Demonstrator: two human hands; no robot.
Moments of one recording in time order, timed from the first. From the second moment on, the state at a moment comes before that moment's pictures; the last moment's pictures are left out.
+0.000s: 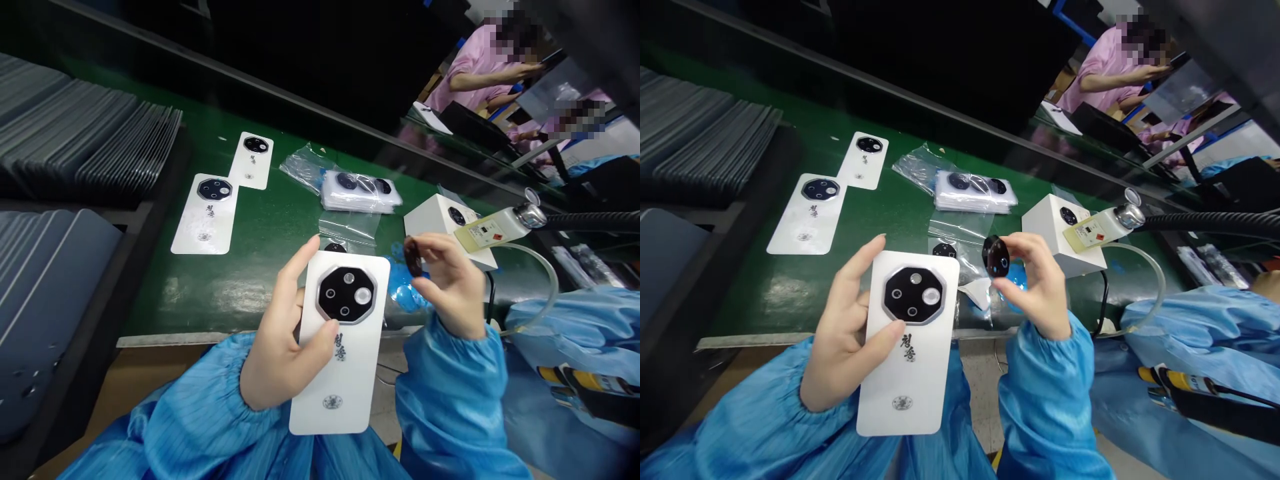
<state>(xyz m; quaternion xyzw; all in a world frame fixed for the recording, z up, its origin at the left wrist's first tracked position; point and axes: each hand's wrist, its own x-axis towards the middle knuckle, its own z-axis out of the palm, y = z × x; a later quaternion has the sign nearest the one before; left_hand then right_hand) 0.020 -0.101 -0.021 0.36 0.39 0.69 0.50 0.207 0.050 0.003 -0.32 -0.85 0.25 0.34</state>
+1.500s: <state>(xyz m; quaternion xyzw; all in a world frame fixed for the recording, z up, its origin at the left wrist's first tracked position) 0.018 -0.097 -0.032 0.38 0.42 0.65 0.50 0.167 -0.015 0.032 -0.19 -0.95 -0.01 0.24</state>
